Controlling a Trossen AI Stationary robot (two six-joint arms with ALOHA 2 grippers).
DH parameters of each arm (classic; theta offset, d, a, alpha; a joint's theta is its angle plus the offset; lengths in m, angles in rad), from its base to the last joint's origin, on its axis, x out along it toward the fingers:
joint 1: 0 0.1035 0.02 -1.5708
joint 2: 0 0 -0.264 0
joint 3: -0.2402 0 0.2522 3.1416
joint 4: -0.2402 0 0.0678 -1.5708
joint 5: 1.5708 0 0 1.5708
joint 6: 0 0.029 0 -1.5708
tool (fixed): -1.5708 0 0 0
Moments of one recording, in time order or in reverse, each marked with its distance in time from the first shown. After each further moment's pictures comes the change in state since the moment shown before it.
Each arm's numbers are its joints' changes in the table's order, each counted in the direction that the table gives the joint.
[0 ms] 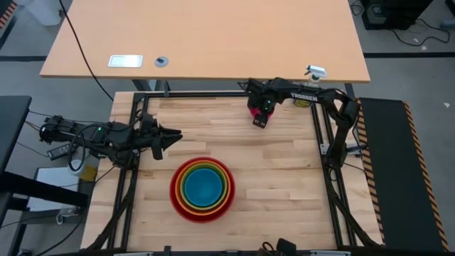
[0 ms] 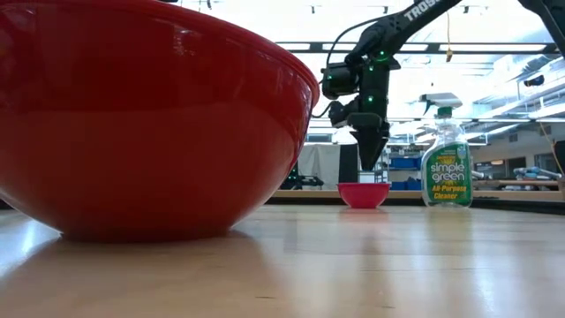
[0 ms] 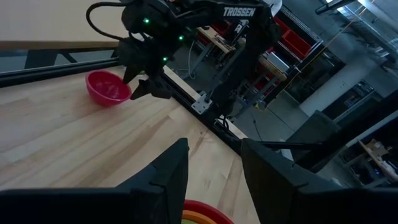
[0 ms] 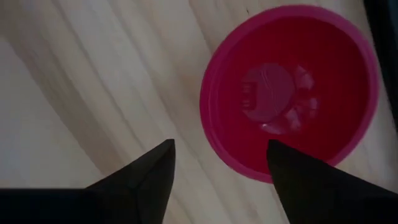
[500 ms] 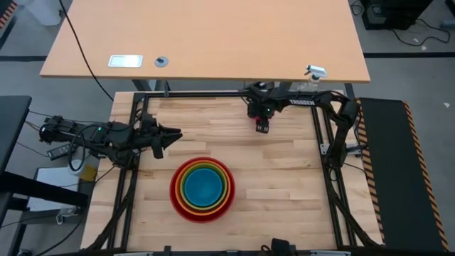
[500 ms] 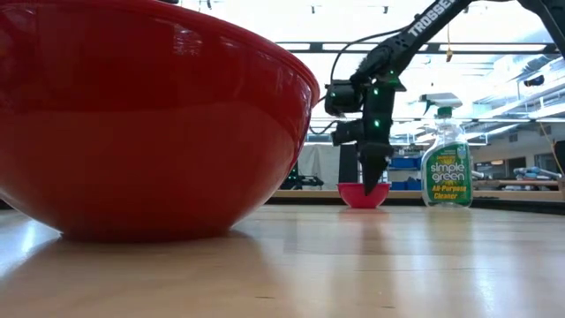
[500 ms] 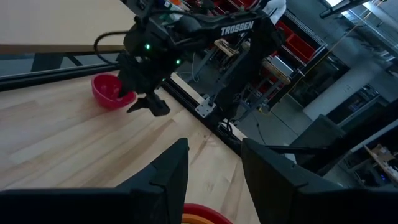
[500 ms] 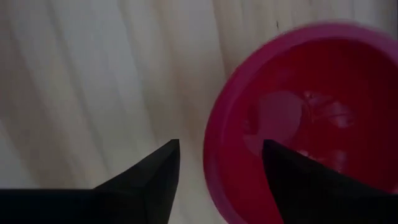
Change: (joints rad) left arm 0.003 0.000 0.000 0.000 0.018 -0.002; right arm 0.010 0.001 0.185 0.260 -0.048 -0.232
